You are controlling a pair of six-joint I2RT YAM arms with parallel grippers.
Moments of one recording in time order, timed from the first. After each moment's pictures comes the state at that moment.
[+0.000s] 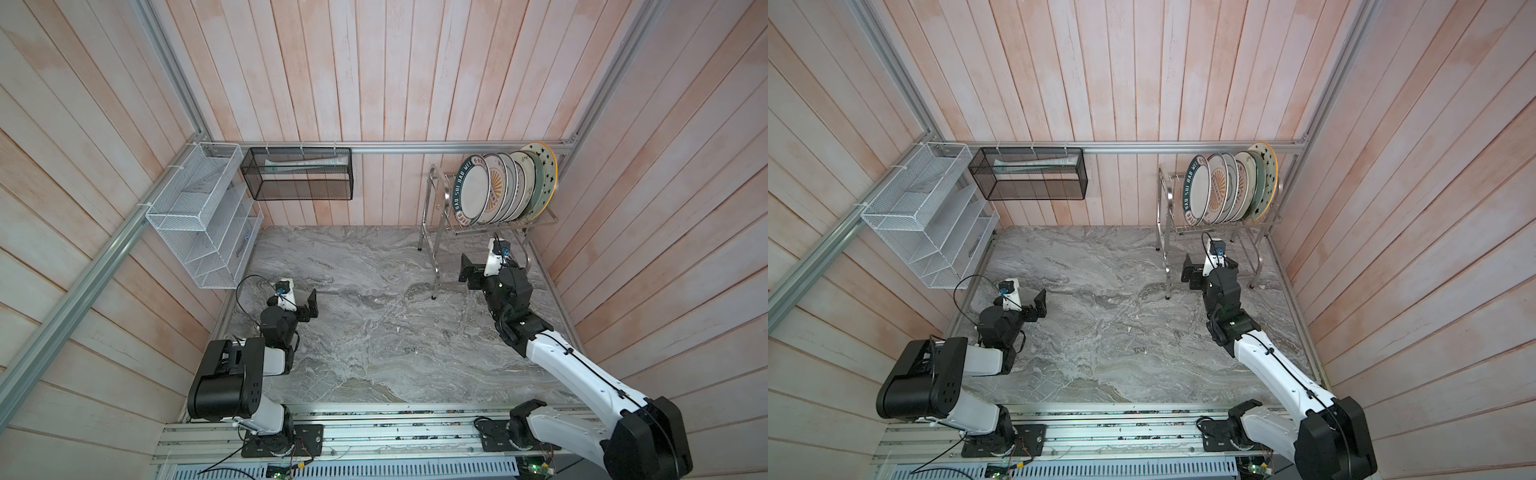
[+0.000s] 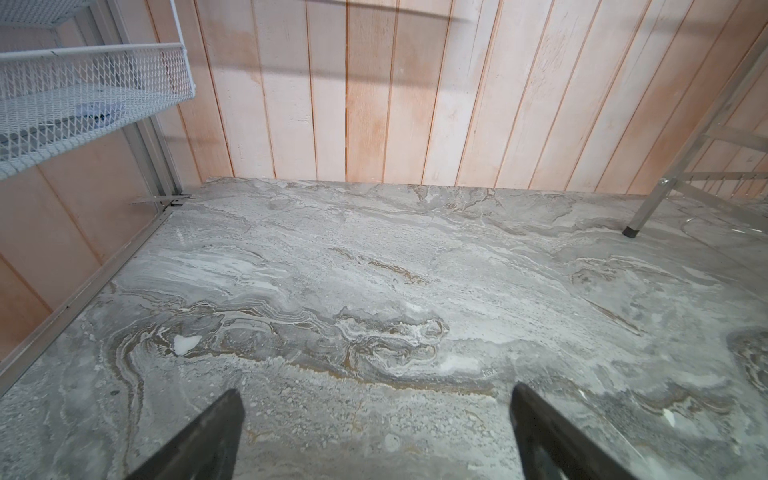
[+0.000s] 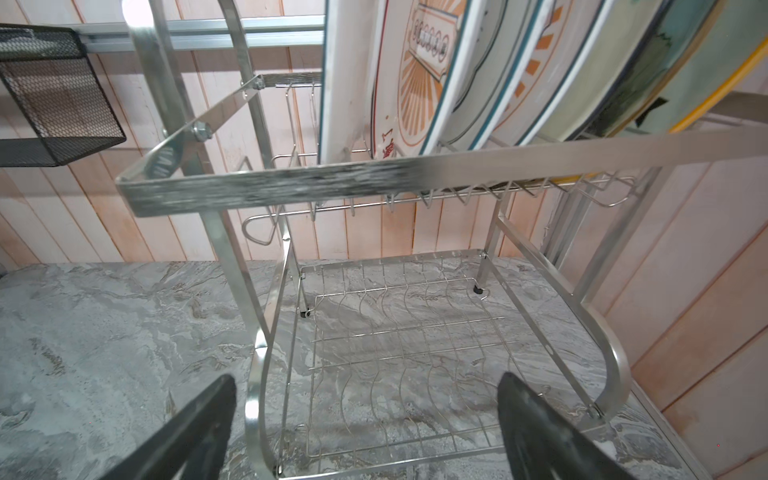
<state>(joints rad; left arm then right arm) 0.06 1.54 0.28 1.09 0.16 -0.03 0.40 1.11 0.72 0.27 0.34 0.10</state>
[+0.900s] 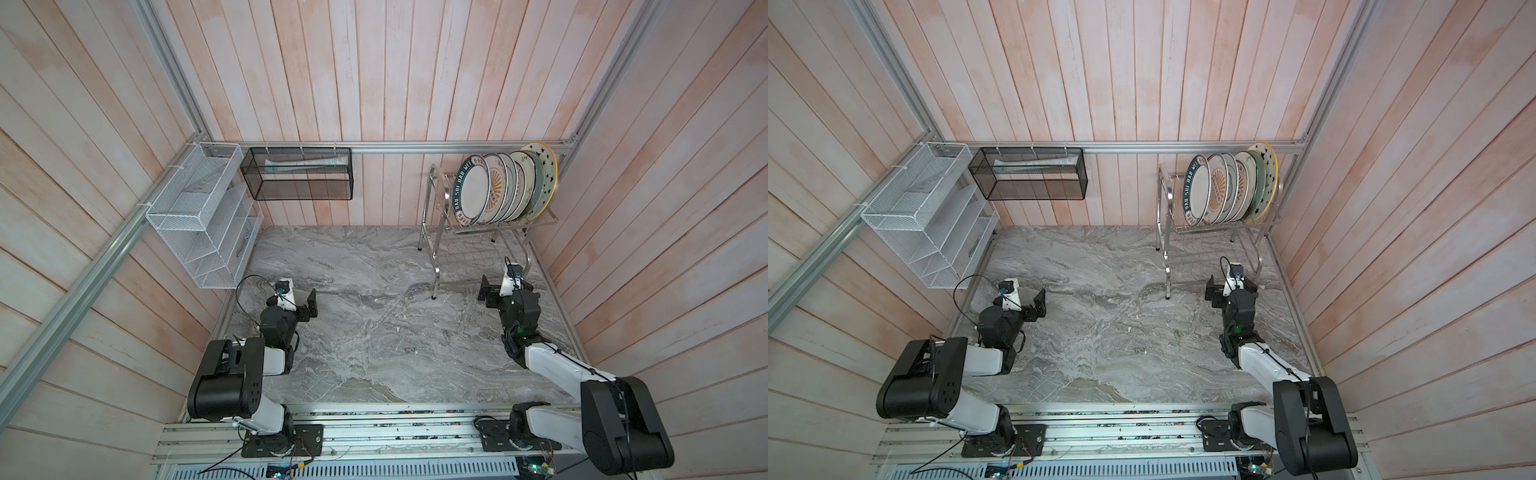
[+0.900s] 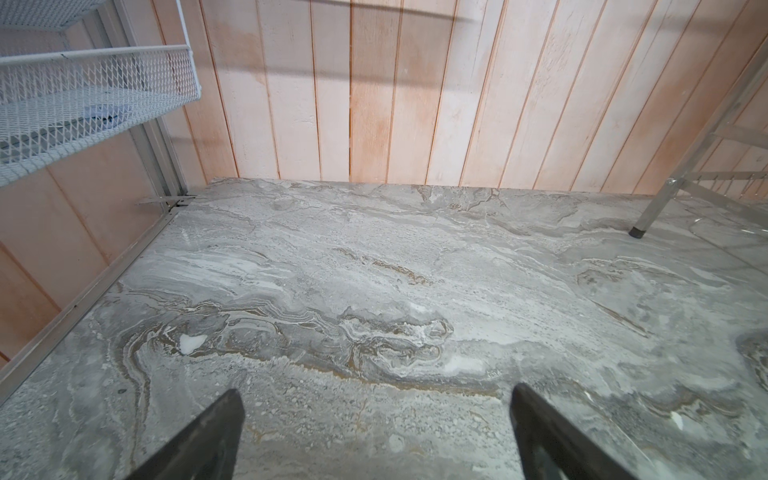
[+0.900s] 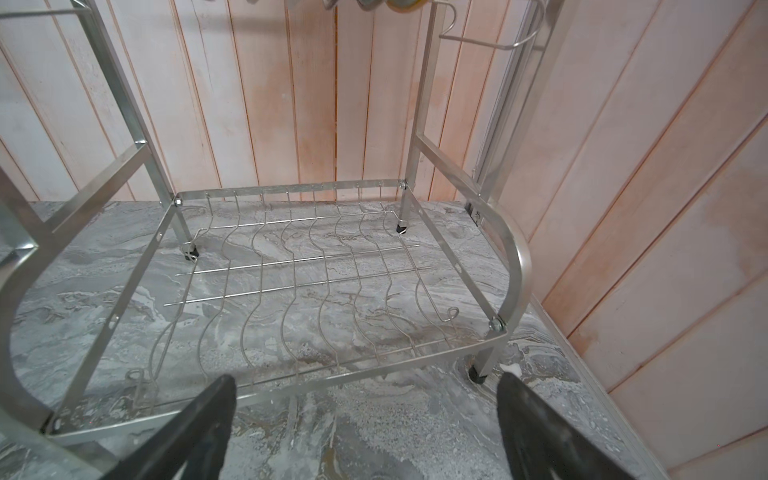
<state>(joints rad) 0.06 1.54 0.28 1.09 0.15 -0.03 0.12 1.23 0.39 0.65 0.21 -0.01</state>
